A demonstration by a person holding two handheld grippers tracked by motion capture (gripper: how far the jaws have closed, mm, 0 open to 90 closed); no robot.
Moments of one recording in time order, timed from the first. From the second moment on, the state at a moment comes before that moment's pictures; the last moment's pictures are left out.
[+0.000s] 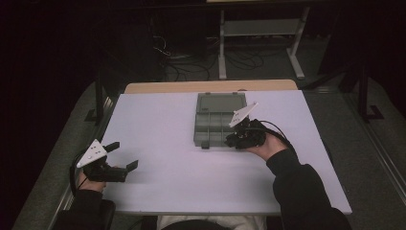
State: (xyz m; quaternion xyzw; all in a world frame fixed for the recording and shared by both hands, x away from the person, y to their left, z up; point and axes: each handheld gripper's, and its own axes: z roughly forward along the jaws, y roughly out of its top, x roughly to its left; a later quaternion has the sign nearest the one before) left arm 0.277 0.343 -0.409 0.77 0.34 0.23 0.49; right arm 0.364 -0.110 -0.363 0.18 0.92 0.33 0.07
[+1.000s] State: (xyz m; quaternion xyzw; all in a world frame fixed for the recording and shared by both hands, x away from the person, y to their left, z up) left arm 0.278 0.342 -0.409 0.77 0.34 0.23 0.49; right arm 0.399 -0.126 -0.347 0.22 0.91 0.34 0.08
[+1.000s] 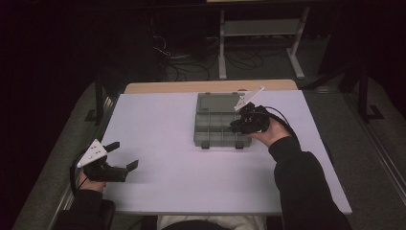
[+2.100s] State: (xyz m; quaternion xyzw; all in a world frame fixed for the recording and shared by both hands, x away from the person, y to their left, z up) left arm 0.278 0.343 -0.409 0.77 0.34 0.23 0.49; right arm 0.443 -0.154 -0.334 0.28 0.88 0.36 0.13
